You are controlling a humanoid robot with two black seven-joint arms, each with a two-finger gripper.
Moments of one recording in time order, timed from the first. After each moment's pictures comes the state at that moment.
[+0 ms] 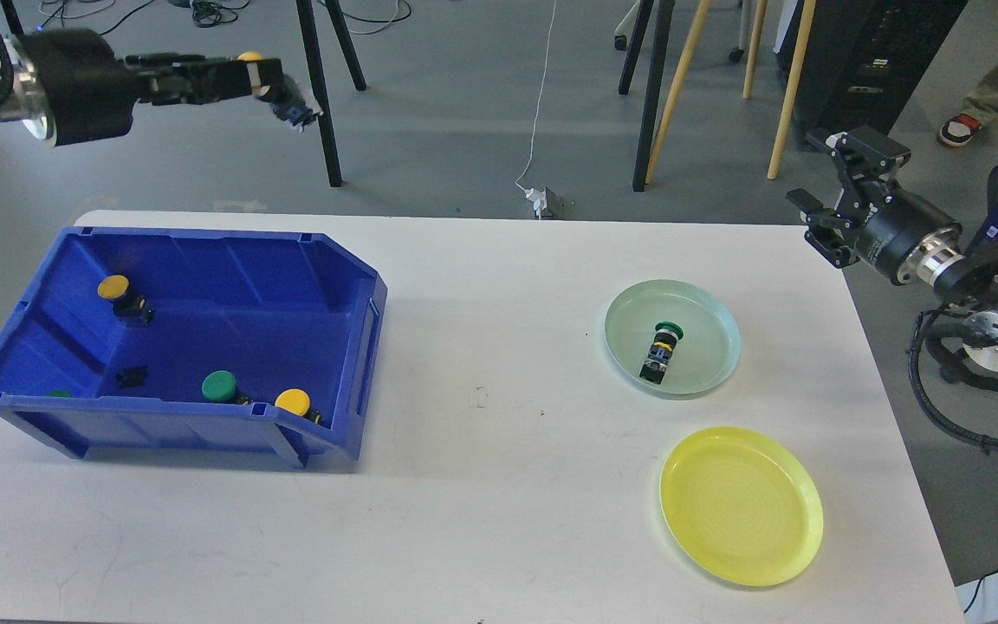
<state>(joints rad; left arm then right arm) -1.19 0.88 -0.51 -1.22 1.33 -0.49 -0.33 0.89 -0.58 0.27 0.74 -0.19 0.36 0.45</state>
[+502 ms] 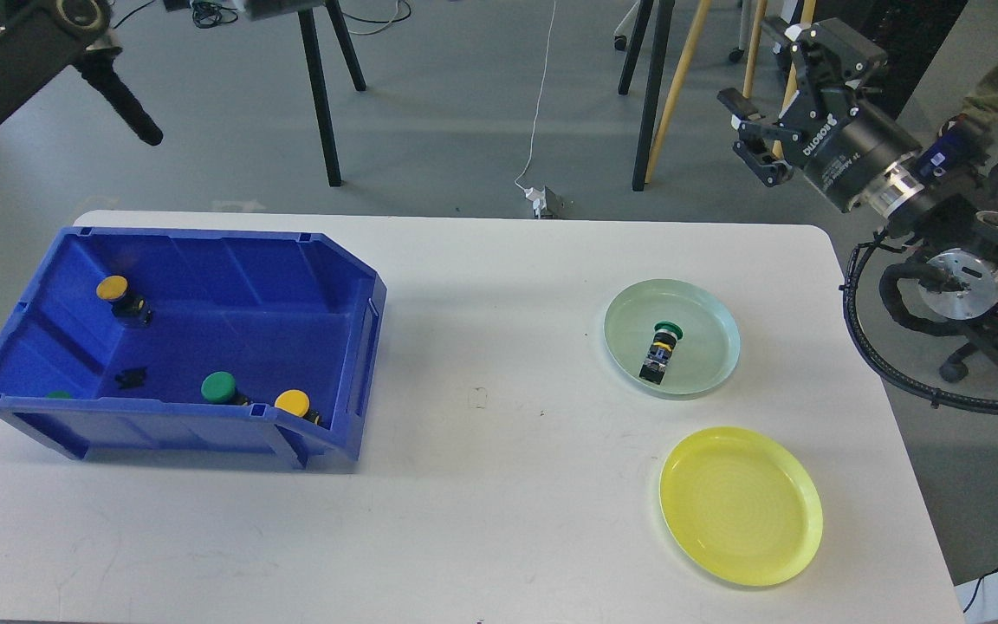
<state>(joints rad) -1.37 0.44 -0.51 -1.01 1.11 -0.49 -0.32 0.91 -0.59 0.52 1.08 -0.16 0.34 0.43</state>
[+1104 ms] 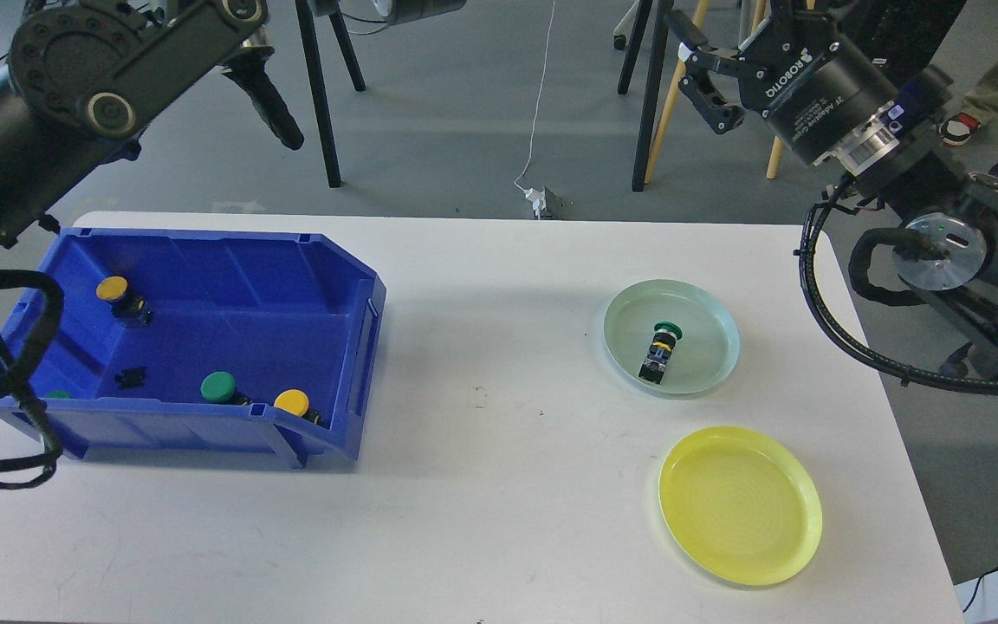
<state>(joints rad) -1.42 0.25 -0.51 -0.88 1.04 -0.49 -0.29 0.95 -0.57 0.53 1.18 -0.07 0.36 0.43</state>
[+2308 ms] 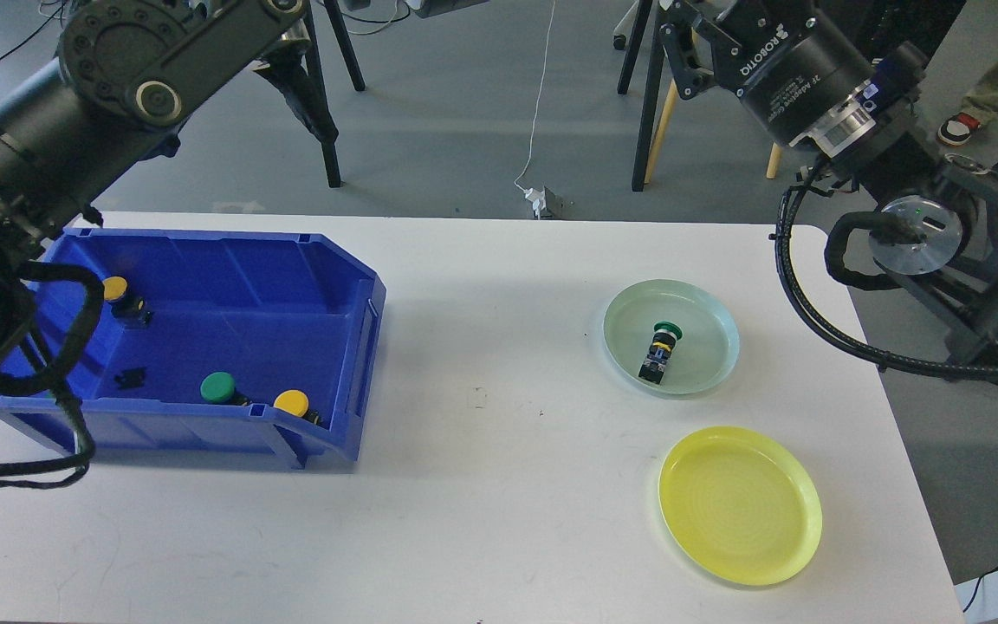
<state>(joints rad) -1.44 0.18 -0.52 -0.80 1.02 -0.49 -0.29 0.99 -0.53 0.53 1.18 -0.07 0.37 0.44</state>
